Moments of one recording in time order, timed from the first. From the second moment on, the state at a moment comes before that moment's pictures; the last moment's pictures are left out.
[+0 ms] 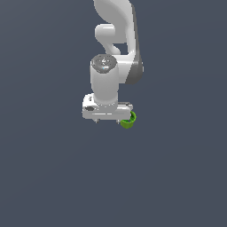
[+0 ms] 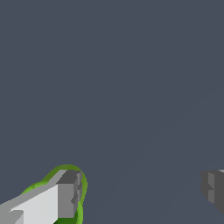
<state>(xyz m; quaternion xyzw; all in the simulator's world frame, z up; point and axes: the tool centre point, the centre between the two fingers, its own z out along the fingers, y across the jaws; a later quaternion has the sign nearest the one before) -0.002 -0.029 0.165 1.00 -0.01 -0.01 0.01</state>
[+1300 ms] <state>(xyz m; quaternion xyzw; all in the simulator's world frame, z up) -0.008 -0.016 0.153 1.00 -0.06 -0.01 0.02</state>
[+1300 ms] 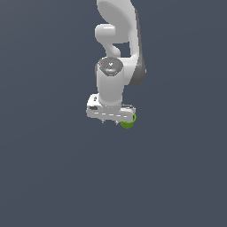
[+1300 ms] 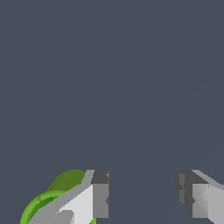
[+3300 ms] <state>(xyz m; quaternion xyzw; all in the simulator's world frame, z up) -0.066 0.113 0.104 0.94 -0.33 0.02 0.04</state>
